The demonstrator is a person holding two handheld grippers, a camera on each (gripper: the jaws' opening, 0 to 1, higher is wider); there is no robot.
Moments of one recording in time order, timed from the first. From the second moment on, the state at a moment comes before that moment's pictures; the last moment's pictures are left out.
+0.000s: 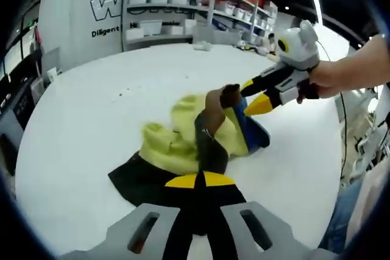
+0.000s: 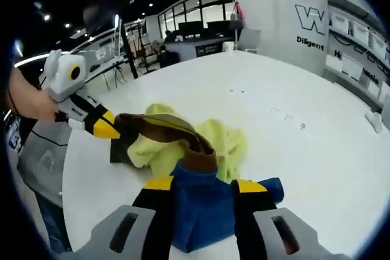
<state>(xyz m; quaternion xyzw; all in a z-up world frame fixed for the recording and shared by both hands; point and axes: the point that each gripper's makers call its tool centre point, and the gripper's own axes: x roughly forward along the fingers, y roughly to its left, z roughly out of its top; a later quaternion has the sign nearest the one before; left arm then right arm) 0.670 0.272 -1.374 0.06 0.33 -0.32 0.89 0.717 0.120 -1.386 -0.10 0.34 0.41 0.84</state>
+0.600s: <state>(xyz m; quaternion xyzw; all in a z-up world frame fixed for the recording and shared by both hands) 0.684 0.333 -1.363 0.06 0.33 -0.26 0.91 0.703 0.135 -1.387 -0.14 0.34 0.47 0.80</state>
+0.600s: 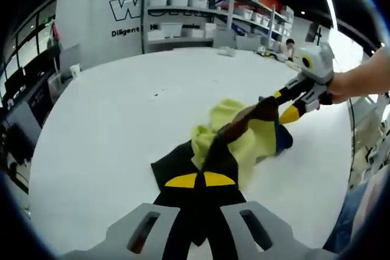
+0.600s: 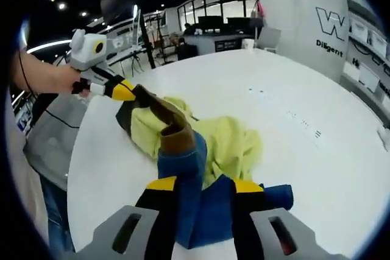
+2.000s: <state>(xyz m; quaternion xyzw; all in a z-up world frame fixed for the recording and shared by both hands) 0.650 0.378 -1.373 0.02 0.37 -0.20 0.91 0.655 0.182 -1.399 -0.19 0.31 0.47 0.80</state>
